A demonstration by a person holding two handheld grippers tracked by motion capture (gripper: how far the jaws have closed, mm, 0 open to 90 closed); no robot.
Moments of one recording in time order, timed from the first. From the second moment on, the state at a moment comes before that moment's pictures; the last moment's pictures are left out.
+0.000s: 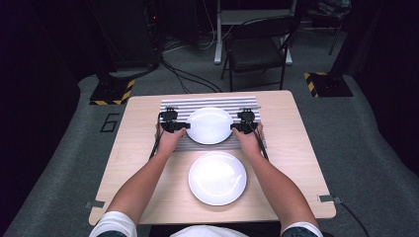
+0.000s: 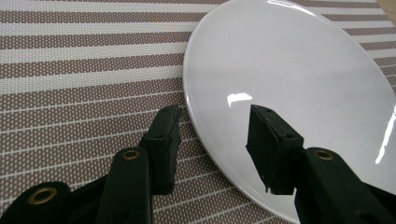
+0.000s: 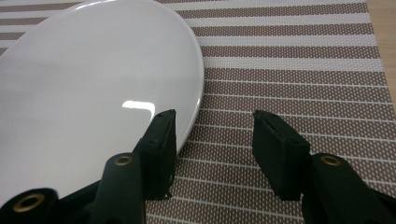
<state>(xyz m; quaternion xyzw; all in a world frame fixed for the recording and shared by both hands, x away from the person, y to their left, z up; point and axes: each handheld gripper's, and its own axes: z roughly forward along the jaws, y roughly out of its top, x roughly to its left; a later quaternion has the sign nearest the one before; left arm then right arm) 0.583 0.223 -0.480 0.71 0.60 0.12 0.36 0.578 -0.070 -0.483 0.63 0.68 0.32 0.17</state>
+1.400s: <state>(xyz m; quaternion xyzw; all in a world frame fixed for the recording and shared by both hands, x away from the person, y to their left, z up) 0.504 0.247 -0.451 0.73 0.53 0.14 0.40 0.487 -0.103 -0.457 0.57 0.70 0.39 0.15</state>
